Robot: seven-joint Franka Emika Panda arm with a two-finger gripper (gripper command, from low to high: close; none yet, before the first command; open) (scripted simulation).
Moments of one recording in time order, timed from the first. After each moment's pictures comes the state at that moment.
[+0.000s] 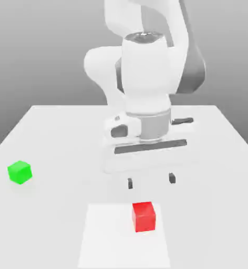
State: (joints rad) arm 0.17 -0.04 -0.03 -2.77 0.05 2.76 0.73
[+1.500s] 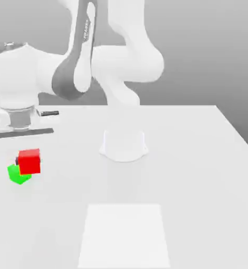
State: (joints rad) arm -0.34 -0.18 -0.59 -2.79 -0.21 2.65 -0.24
